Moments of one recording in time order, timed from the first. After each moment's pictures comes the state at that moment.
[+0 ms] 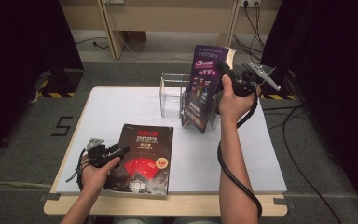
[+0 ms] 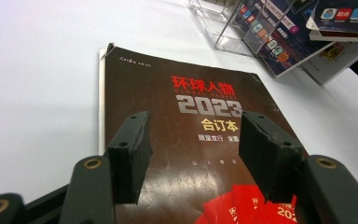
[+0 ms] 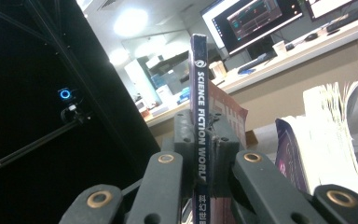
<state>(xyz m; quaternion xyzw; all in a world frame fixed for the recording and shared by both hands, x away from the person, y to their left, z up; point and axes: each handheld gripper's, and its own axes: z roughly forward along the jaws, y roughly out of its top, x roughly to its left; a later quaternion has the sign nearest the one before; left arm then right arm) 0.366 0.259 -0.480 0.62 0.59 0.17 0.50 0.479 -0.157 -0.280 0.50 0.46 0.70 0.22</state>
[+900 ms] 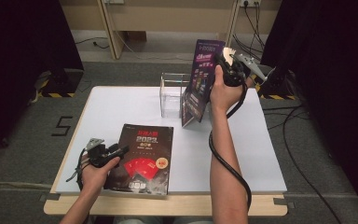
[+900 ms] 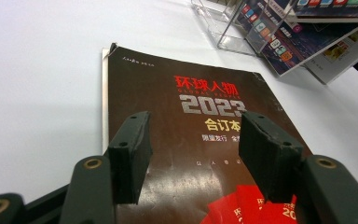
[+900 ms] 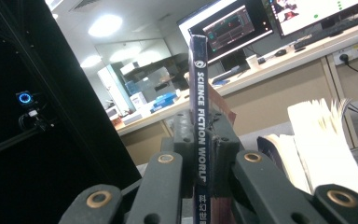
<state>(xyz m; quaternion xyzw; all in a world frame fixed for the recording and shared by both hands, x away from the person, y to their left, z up) 0.368 0.260 -0.483 0.62 0.59 0.17 0.49 0.519 -0.140 -0.286 0.52 0.45 0.67 0.27</state>
